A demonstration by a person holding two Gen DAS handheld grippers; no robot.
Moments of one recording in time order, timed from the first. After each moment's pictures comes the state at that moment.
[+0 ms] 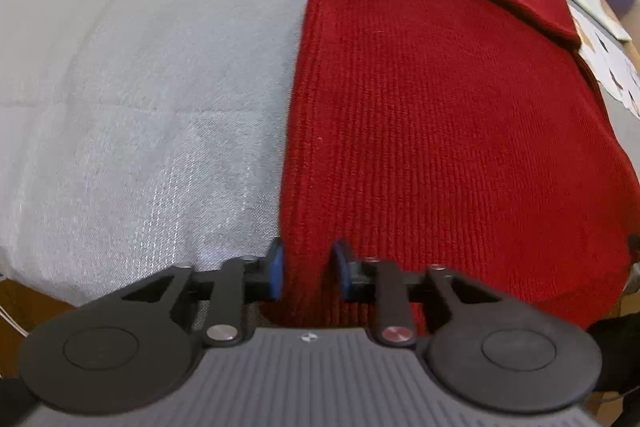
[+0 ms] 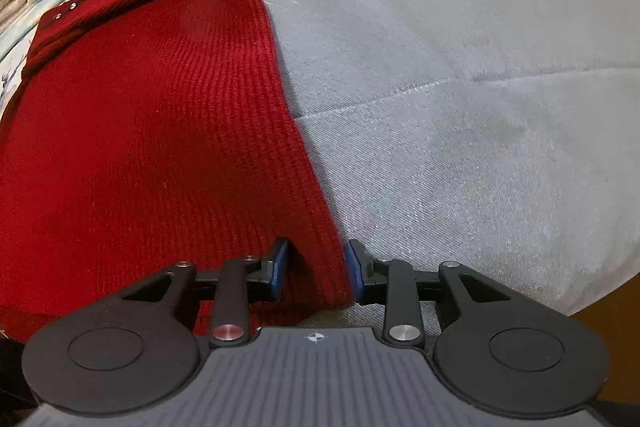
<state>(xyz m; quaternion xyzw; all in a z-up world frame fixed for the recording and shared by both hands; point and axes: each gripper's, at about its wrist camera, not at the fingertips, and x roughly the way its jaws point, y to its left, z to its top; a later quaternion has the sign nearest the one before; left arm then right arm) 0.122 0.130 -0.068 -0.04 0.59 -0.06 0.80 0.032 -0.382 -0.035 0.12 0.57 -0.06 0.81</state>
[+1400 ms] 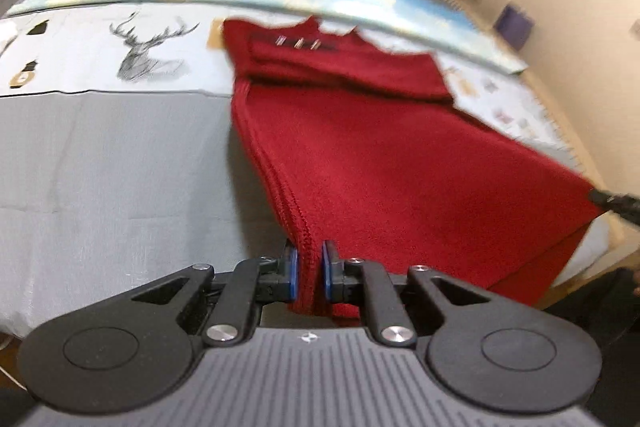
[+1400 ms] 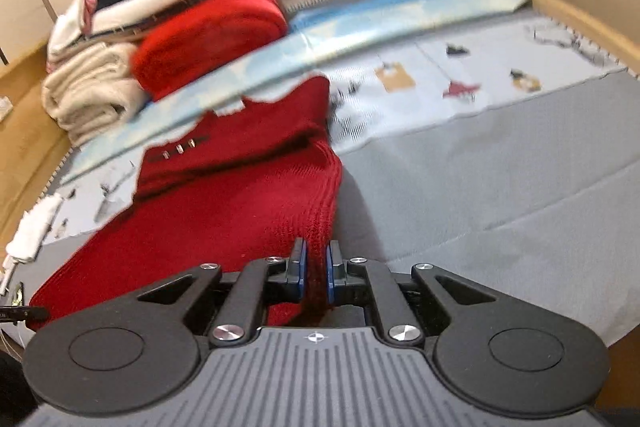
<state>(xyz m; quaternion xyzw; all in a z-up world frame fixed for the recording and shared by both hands) 0.061 0.120 0.059 -0.08 0.47 -0.18 0.86 -0.037 -0.398 0.096 0.19 0.36 0.00 0.92</state>
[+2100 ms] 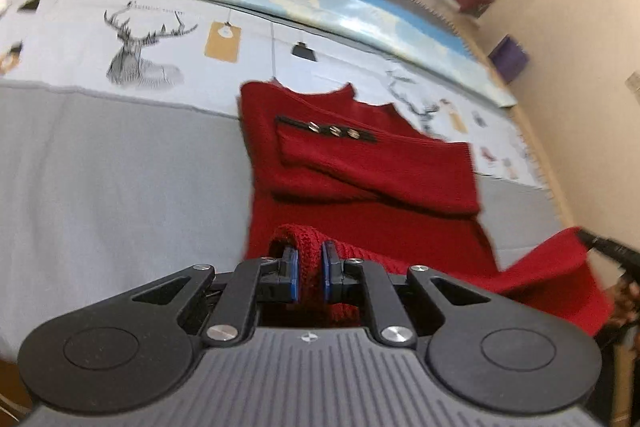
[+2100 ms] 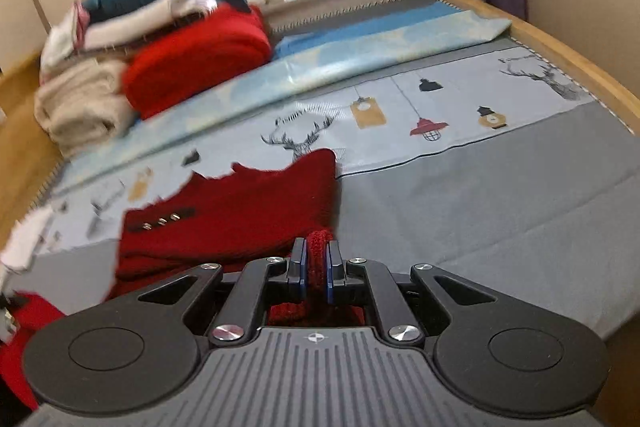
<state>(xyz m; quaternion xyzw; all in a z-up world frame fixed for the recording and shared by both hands) 0.145 0.143 0.061 -0.12 0.49 -0.18 0.84 0.000 -0.431 0.118 0.14 0.37 -0.02 0.92</state>
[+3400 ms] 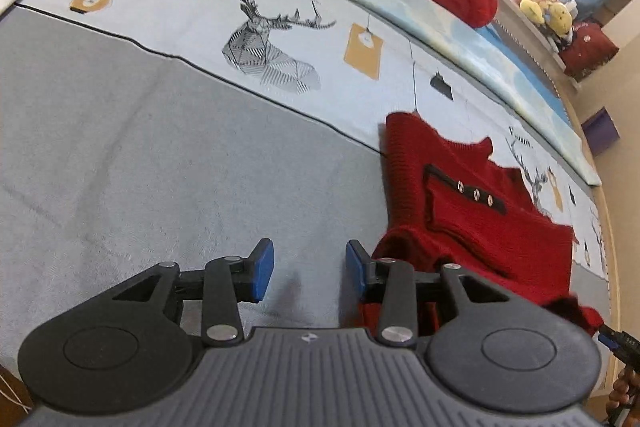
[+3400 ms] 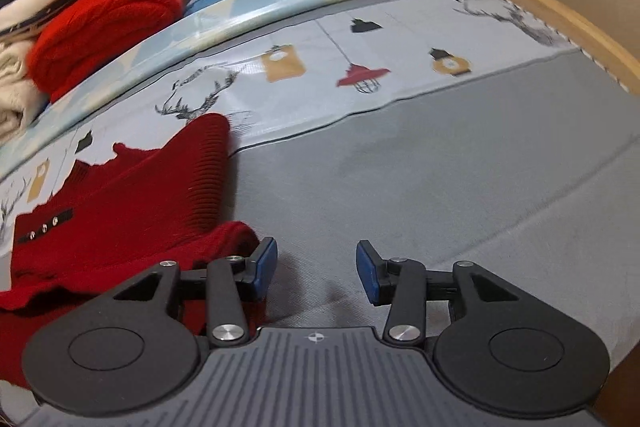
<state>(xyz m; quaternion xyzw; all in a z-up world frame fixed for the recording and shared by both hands) 0.216 0.217 -0.018 -0.20 0.52 -0.05 0.83 0.065 -0.492 0.021 0.17 0.43 -0.11 0.88</state>
